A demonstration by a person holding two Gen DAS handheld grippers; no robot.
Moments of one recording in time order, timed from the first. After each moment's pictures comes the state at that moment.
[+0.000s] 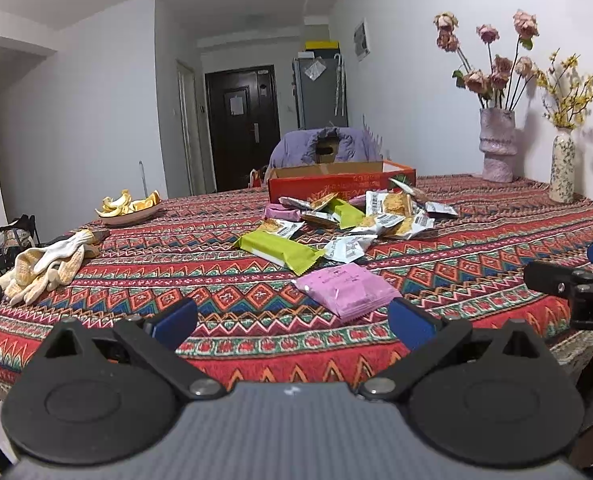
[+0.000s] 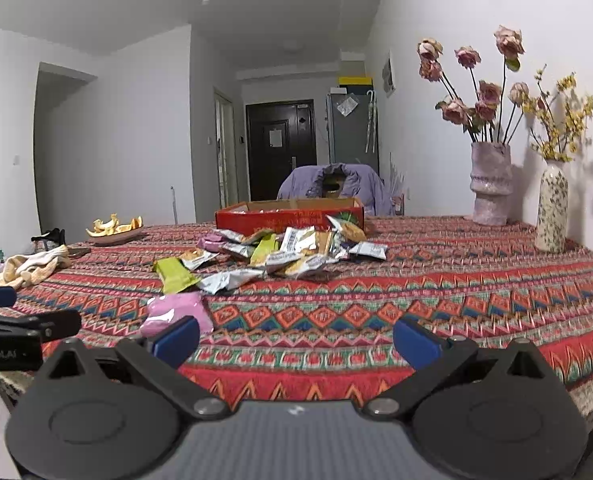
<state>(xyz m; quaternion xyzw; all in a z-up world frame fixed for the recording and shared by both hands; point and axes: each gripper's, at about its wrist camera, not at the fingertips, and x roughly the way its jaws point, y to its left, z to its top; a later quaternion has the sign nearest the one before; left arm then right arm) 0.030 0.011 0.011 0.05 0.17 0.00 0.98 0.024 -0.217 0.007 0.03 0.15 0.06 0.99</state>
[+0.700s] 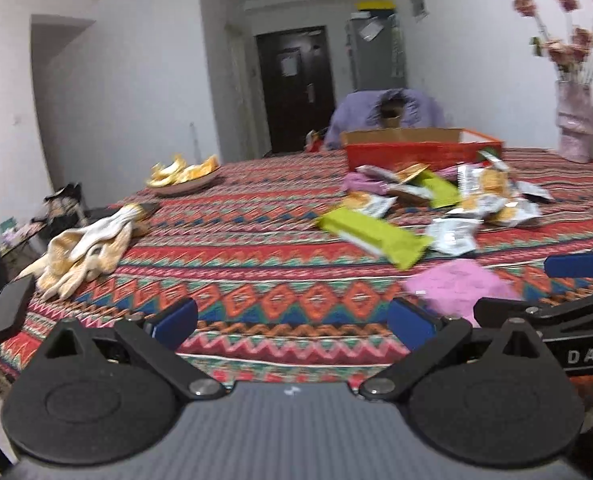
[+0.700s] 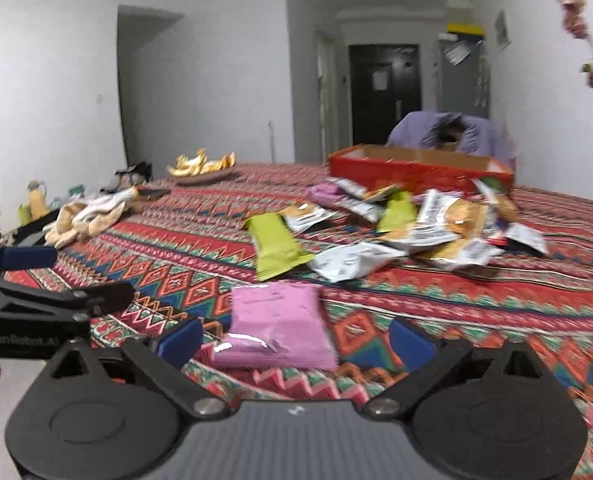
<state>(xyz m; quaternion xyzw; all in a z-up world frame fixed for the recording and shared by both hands) 0.105 0.066 0.009 0.05 0.23 0.09 0.97 0.153 -0.117 -0.003 -0.02 0.25 0.23 0.94</state>
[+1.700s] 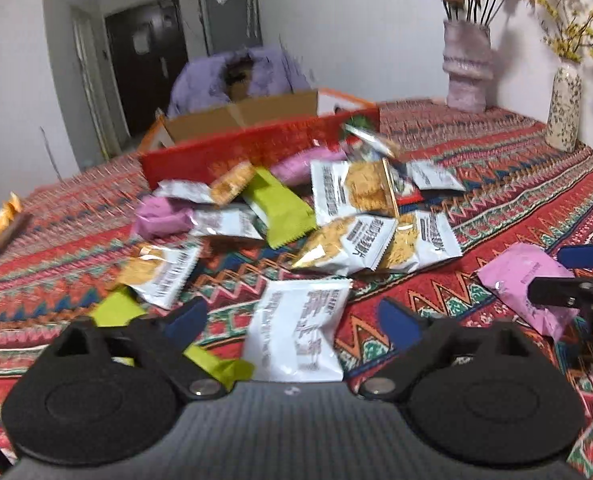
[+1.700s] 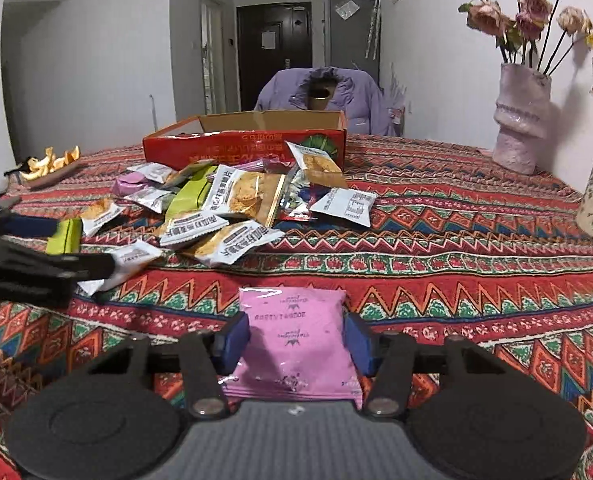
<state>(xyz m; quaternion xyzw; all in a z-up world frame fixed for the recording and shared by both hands) 0.295 -0.044 0.002 0.10 0.31 -0.13 0.94 0.218 -0.271 0.003 0.01 0.31 0.06 0.95</state>
